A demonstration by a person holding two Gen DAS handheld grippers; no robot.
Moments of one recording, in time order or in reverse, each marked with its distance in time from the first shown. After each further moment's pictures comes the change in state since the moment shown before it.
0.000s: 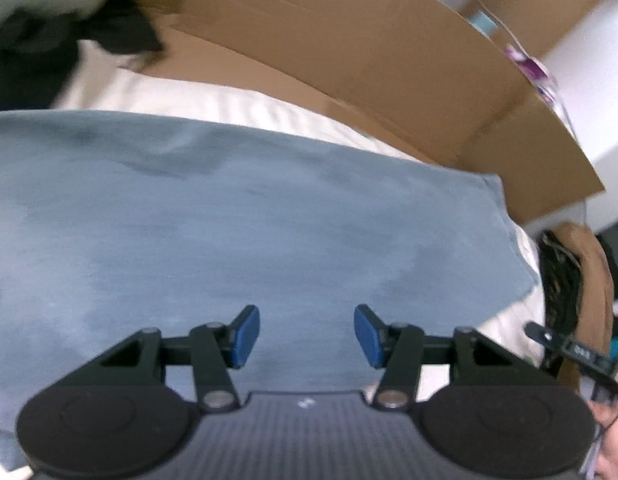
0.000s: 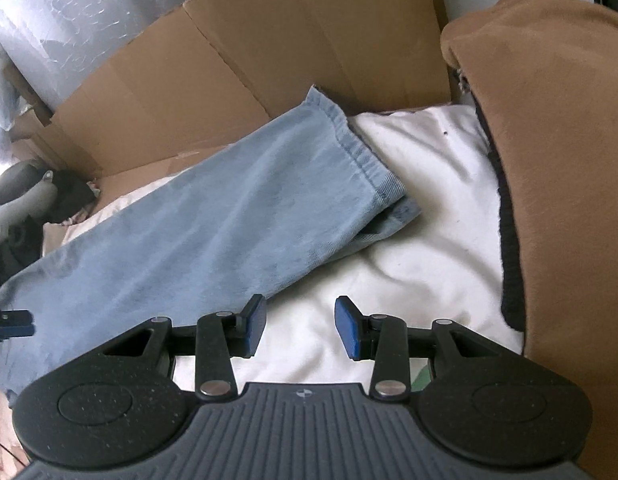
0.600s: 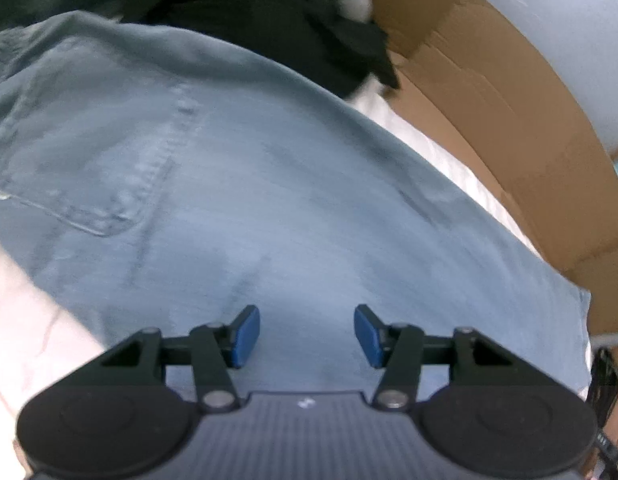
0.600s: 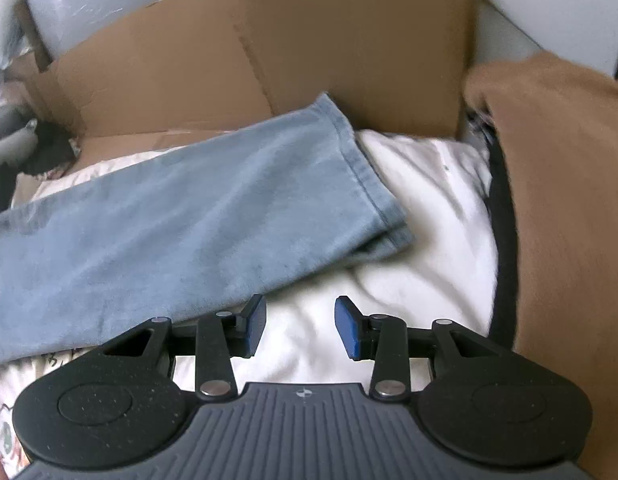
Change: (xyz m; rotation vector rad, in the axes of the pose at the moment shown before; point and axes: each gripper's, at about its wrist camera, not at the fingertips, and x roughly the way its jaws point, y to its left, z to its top) left arm -0.068 0.147 -0.032 -0.382 -0.097 0.192; right arm -0.004 0.014 -0.001 -0.169 -0.004 -0.135
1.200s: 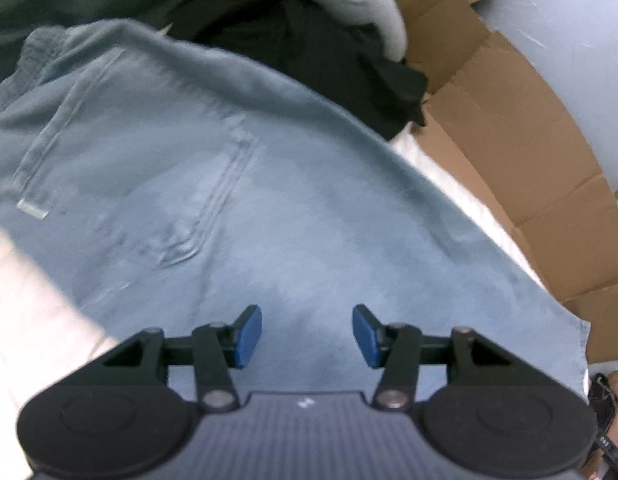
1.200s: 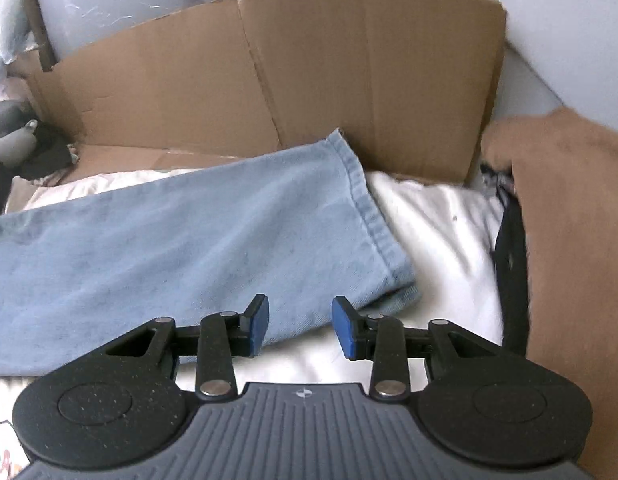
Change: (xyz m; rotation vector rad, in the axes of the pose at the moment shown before) left arm 0.010 0.061 0.006 -0.078 -0.060 0.002; right arm 0.003 0.018 0.023 -0.069 -0.053 -0.043
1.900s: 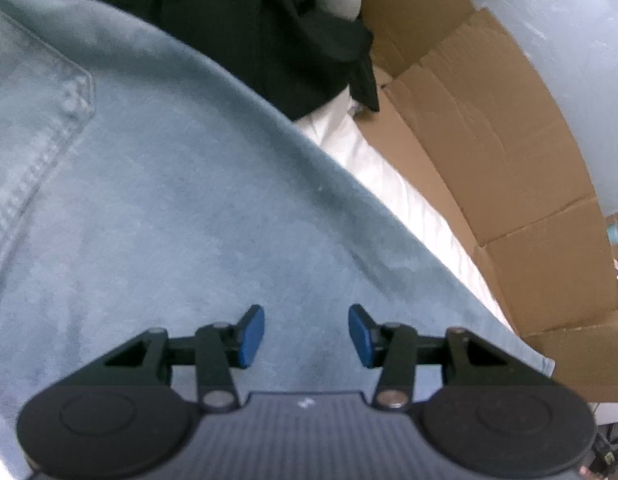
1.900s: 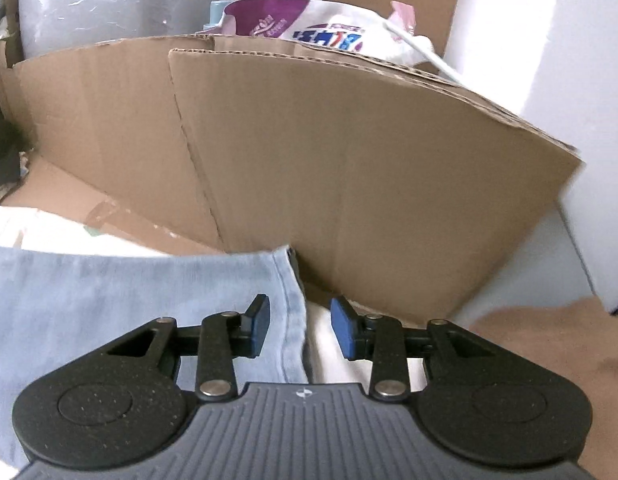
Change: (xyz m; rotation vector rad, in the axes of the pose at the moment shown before) left arm 0.065 -0.088 0.016 -0.051 0.012 -0.143; right arm 0.033 -0.041 0.110 -0.159 -0.062 -0.106
